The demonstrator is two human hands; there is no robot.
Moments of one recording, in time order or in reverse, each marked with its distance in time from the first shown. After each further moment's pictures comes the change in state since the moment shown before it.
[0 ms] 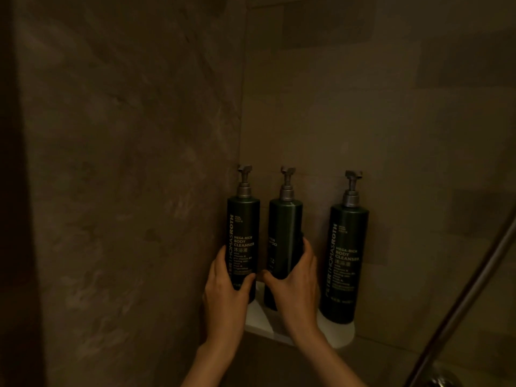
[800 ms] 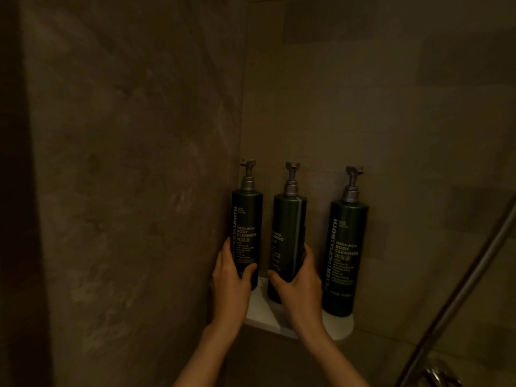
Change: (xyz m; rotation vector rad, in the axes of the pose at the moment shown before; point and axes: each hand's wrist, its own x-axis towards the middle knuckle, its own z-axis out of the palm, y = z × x) left_hand 0.013 -0.004 0.010 -0.076 -0.091 -0.023; right_hand -0.006 0.013 -0.003 0.099 -0.050 0.083
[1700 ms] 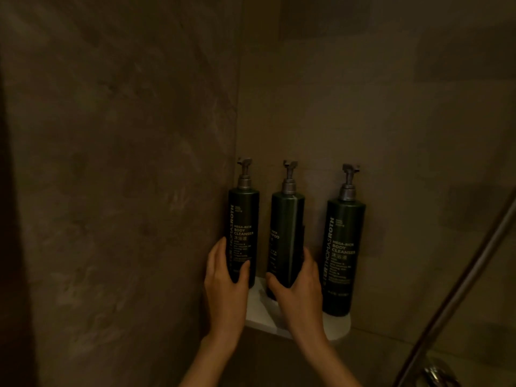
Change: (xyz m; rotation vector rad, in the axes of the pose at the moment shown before) left_hand -0.011 0.003 0.001 0.032 0.144 0.050; right_hand -0.008 -0.003 -0.007 -0.065 -0.003 0.024
